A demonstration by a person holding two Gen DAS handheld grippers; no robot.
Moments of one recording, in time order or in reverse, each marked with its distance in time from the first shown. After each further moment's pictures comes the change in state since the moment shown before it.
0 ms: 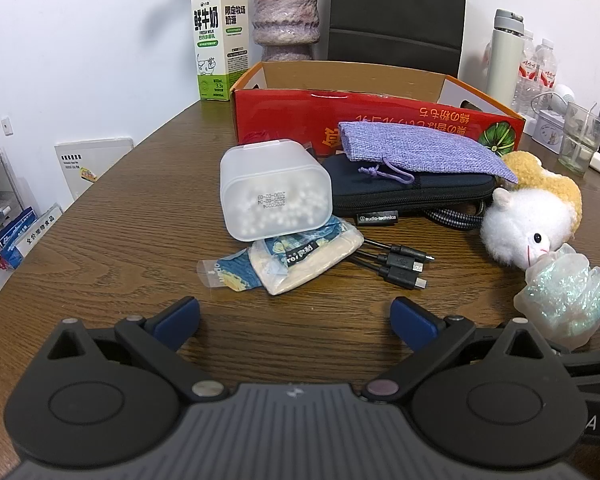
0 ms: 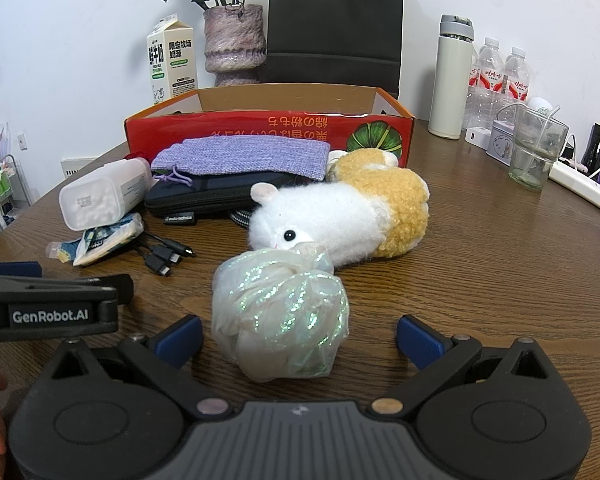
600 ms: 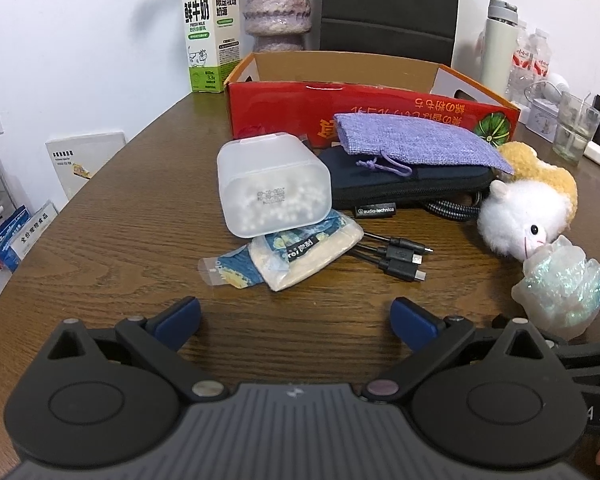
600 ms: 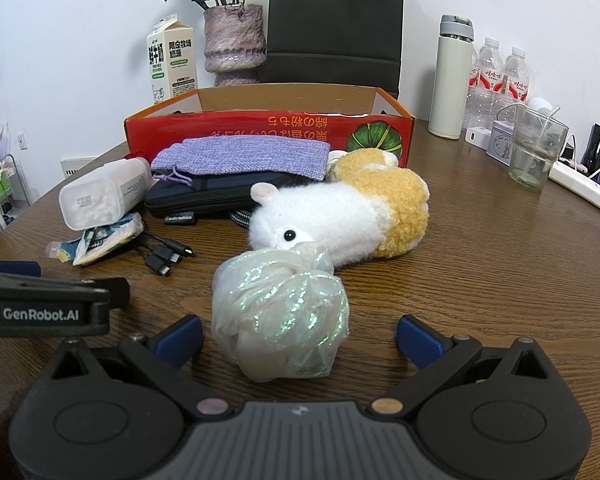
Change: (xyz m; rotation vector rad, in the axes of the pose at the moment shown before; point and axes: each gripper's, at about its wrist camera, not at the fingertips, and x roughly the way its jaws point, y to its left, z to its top) left arm 0.001 0.003 0.004 0.025 0.039 -0.016; right arm 0.000 0.000 0.000 0.000 0.001 -0.001
